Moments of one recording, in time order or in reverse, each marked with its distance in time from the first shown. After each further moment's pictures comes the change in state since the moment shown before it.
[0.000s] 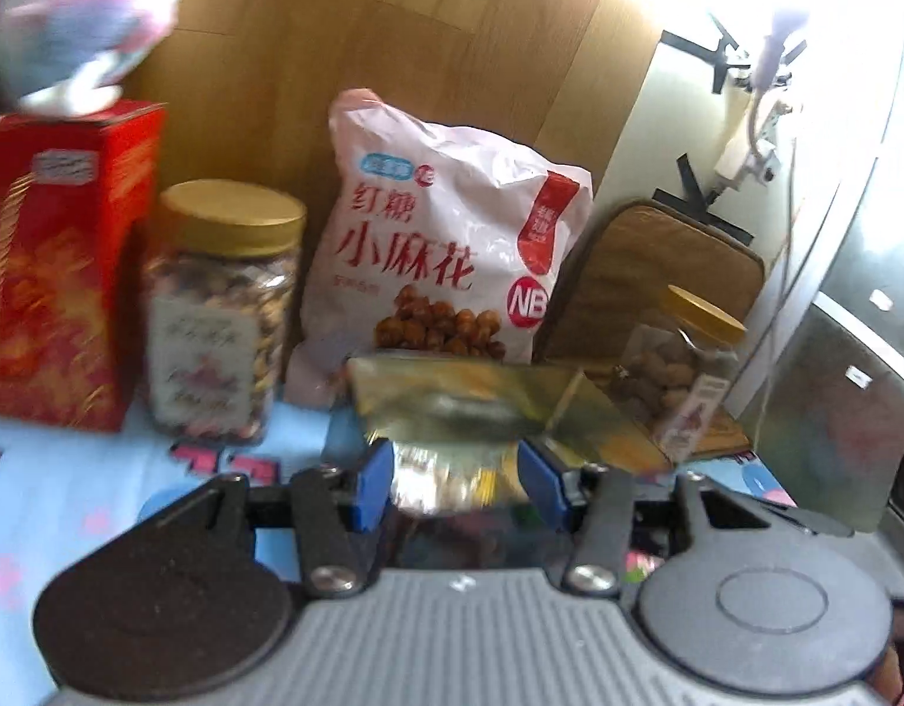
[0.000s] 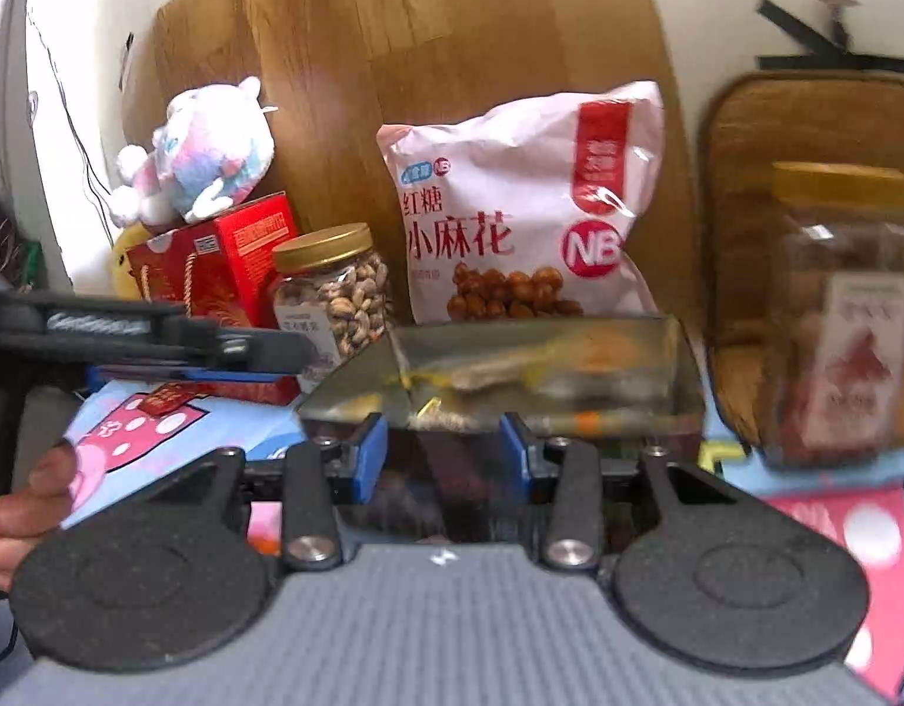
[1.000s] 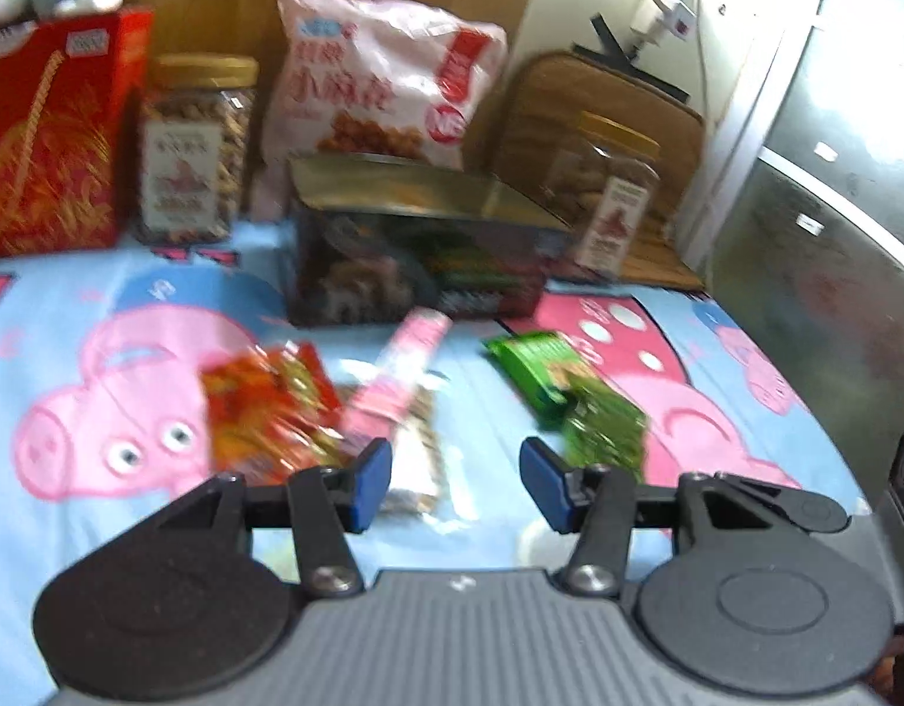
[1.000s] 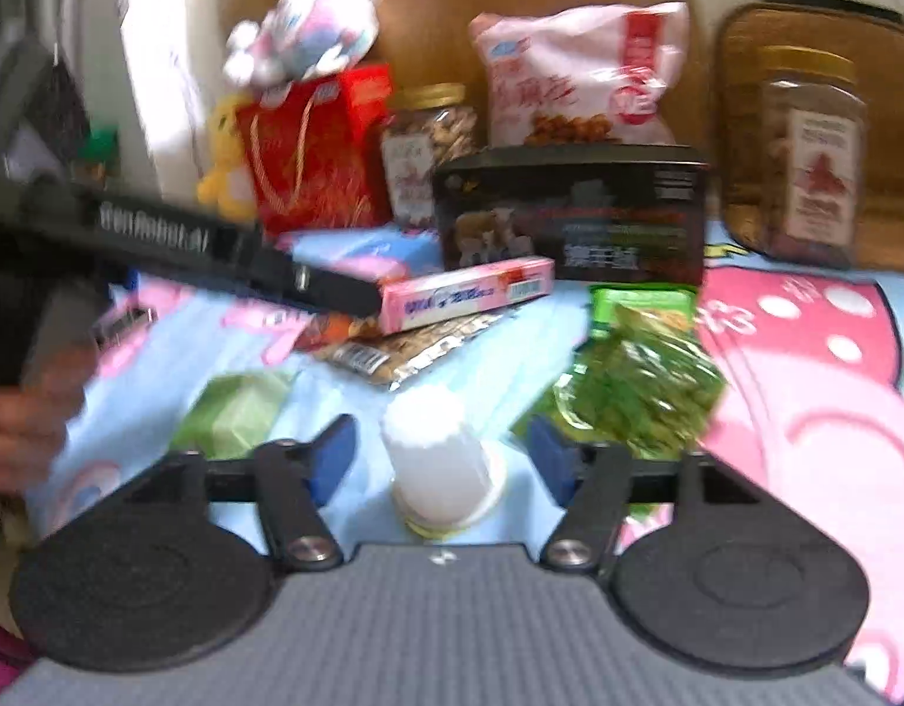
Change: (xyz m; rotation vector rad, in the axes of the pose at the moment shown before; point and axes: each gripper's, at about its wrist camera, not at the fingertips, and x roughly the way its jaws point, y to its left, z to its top) left arm -0.048 -0.062 -0.101 0.057 0.184 -0.010; right arm -0.093 0.034 -0.092 -0.044 0.132 0.052
